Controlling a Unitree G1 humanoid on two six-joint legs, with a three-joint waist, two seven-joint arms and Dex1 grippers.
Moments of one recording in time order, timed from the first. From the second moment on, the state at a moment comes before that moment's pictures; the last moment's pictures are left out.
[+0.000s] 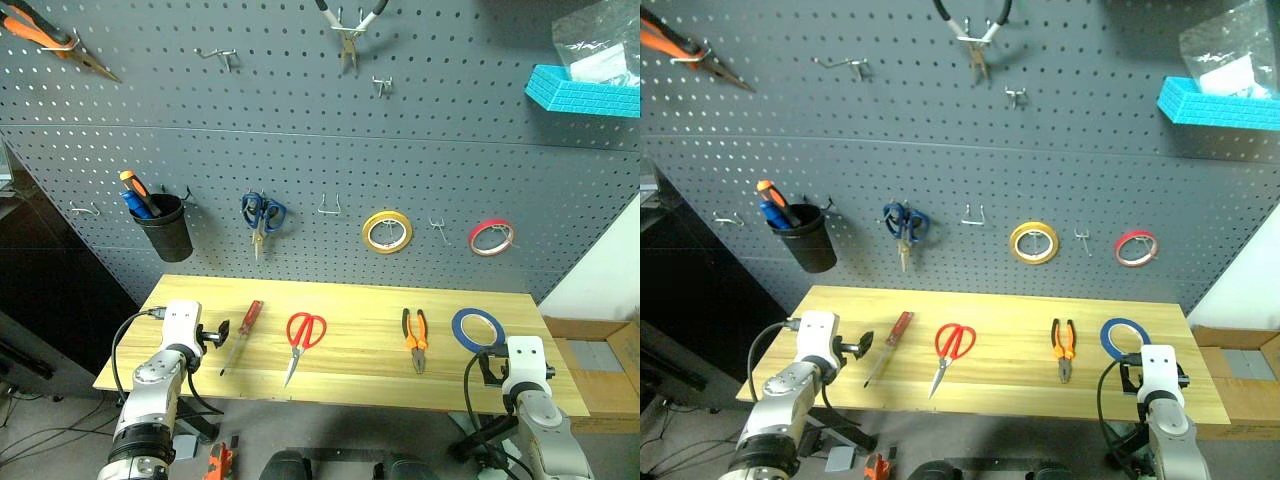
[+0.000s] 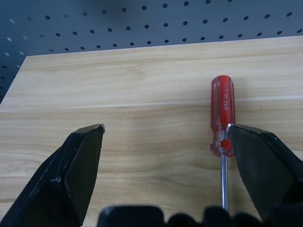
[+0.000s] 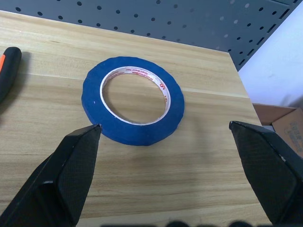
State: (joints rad) left arm -0.17 0.42 0.21 0.54 -0.10 0.14 -0.31; right arm 0.14 -0.26 -0.17 0.16 -0.02 0.18 0.02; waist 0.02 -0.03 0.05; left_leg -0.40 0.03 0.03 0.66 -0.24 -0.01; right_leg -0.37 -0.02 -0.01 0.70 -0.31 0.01
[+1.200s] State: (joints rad) left arm -0.59 0.13 -0.31 0.64 -0.10 0.15 -0.97; right arm -0.41 -0.48 -0.15 0.49 0.16 0.62 0.47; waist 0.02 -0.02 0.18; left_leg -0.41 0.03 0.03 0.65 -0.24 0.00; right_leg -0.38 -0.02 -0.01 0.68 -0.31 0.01
